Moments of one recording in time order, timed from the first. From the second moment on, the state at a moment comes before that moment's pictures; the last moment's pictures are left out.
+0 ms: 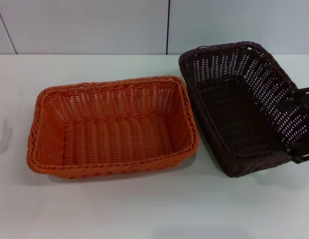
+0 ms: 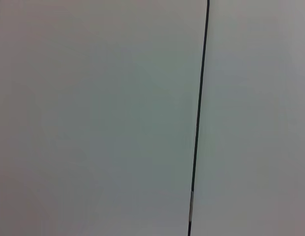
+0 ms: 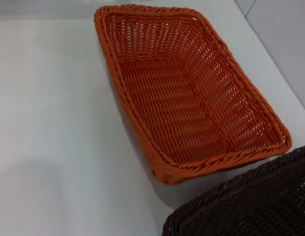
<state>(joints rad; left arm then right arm) -0.22 -2.07 -1.24 -0.23 2.50 1.29 -0.20 0.41 2.06 -1.07 -1.89 -2.30 -1.88 1.88</state>
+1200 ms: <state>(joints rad) -0.23 -2.07 -1.25 -0.23 2.46 1.29 -0.20 0.45 2.07 -1.17 -1.68 -2.43 -1.80 1.86</state>
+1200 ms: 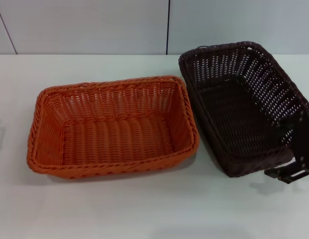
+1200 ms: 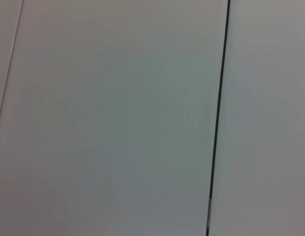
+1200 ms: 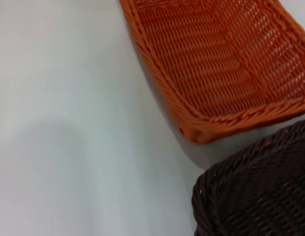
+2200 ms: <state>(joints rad) -0.22 -2.07 -1.25 -0.23 2.46 1.29 -0.20 0.48 2.07 -1.25 -1.49 -2.51 -1.64 1.85</state>
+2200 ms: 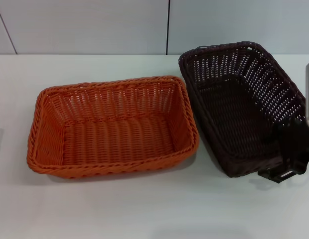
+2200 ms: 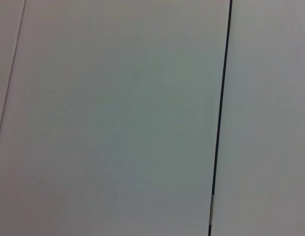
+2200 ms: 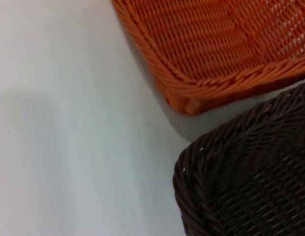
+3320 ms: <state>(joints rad) -0.23 -2.07 -1.25 -0.23 2.46 1.29 -0.20 0.50 2.07 -1.36 -1.43 -2.56 -1.55 1.83</state>
